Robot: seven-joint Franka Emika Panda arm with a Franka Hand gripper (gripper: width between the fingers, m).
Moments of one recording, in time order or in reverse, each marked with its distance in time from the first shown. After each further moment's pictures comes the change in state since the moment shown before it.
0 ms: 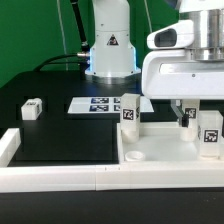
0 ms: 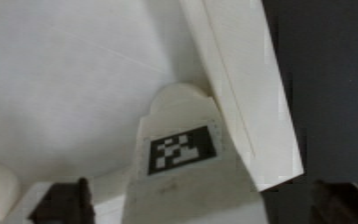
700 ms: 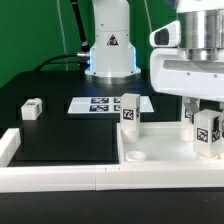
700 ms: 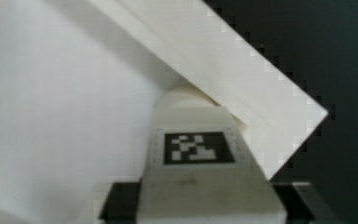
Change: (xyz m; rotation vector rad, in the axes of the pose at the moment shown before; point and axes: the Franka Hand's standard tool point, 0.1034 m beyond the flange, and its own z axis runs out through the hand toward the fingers) arm 0.001 0.003 -0.001 0.006 -0.029 0.695
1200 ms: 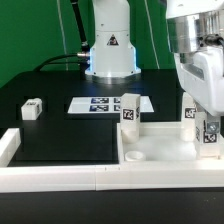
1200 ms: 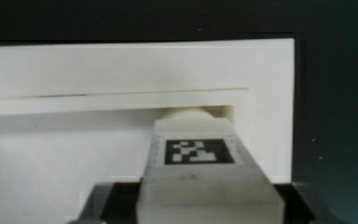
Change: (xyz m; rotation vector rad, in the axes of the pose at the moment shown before) arm -0.001 0.002 0.003 0.040 -0.060 0.523
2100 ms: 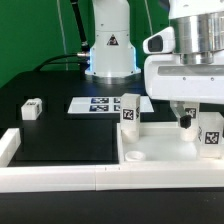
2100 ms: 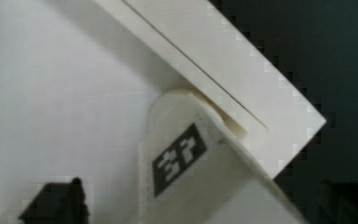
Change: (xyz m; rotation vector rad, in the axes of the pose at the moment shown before) arm -0.003 -0.003 0.001 -0.043 0.075 -1.054
